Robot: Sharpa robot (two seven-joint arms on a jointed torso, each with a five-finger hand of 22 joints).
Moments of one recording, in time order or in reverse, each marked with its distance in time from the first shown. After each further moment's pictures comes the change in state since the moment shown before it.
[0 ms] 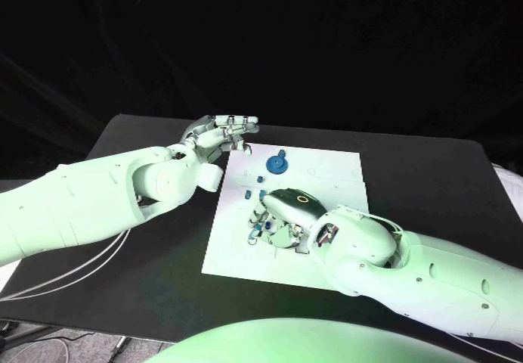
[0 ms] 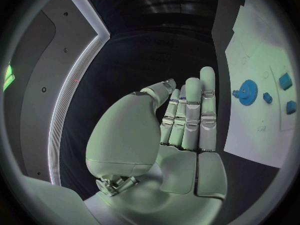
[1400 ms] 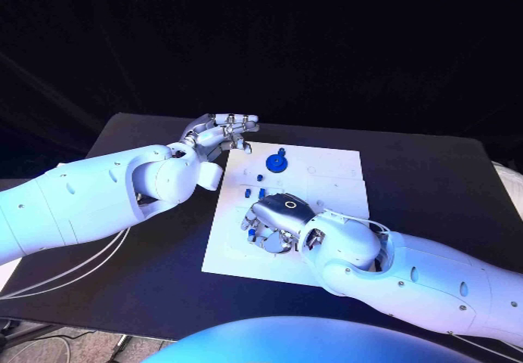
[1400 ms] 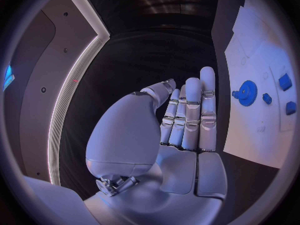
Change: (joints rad) left arm 0.000 0.000 0.000 -0.001 -0.002 0.004 -0.004; left_hand 0.000 0.000 0.000 0.000 0.000 0.000 0.000 0.004 0.000 0.000 0.000 0.005 0.000 0.000 0.000 0.000 -0.001 0.000 0.000 0.000 0.000 0.000; right arm -0.010 0.052 -0.020 -0.048 -0.094 0.043 0.009; right_hand -0.033 -0.004 0.012 -0.018 0.020 -0.089 0.030 -0.048 -0.014 -0.035 -0.016 -0.042 0.020 0.000 0.019 -0.004 -0.016 0.000 -0.021 0.013 -0.018 -0.028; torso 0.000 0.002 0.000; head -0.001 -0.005
